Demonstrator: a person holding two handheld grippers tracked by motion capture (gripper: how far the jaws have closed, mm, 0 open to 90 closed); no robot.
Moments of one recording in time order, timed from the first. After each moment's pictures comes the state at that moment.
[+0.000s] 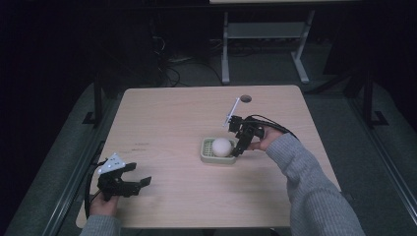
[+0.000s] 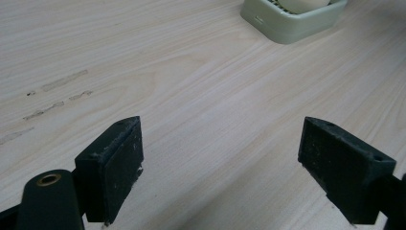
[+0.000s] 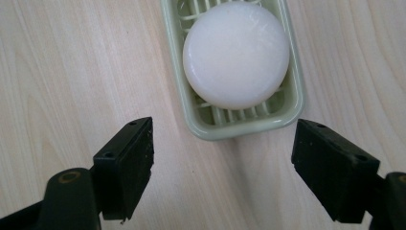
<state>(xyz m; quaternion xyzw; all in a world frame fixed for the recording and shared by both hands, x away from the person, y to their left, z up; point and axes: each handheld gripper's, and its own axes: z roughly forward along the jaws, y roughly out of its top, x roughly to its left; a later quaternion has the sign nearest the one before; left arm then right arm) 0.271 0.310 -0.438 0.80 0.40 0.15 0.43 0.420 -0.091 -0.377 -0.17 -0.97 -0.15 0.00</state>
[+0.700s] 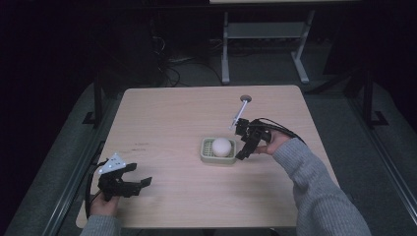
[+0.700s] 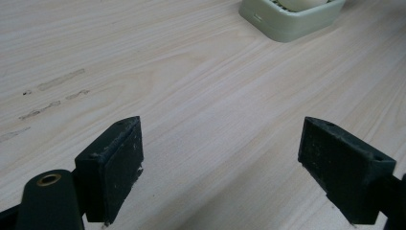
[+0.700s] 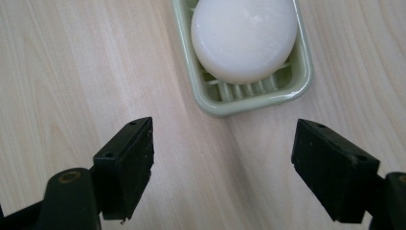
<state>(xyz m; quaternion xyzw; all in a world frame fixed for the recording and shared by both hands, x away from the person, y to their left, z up) 0.271 0.309 -0.439 0.80 0.39 0.15 0.43 0.408 -0.108 -0.377 -0.18 -0.97 -0.16 0.00</state>
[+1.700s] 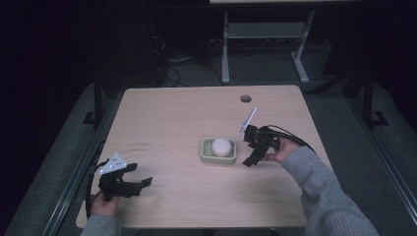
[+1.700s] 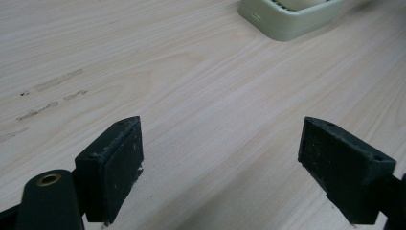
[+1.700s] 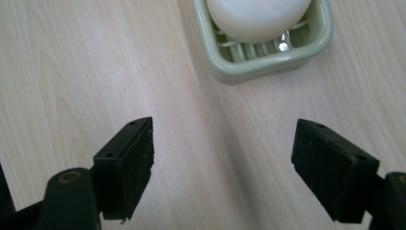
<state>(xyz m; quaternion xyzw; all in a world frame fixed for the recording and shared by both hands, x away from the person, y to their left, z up) 0.271 0.308 -0.439 0.80 0.39 0.15 0.42 0.388 -0.130 -0.385 -0.19 -0.97 -0.16 0.00</state>
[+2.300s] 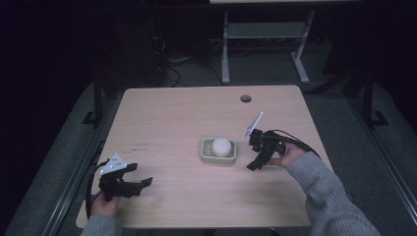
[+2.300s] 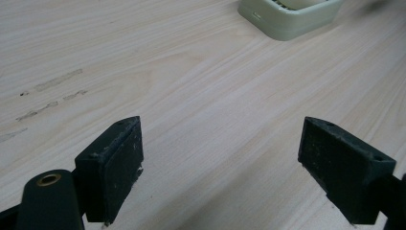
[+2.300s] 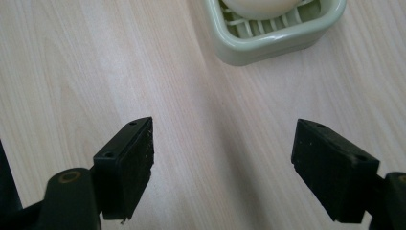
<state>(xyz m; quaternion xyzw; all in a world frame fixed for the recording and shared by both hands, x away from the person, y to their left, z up) 0.271 0.307 -0.439 0.80 0.39 0.15 0.42 0.378 -0.144 -0.391 -0.20 -0.97 -0.17 0.01</state>
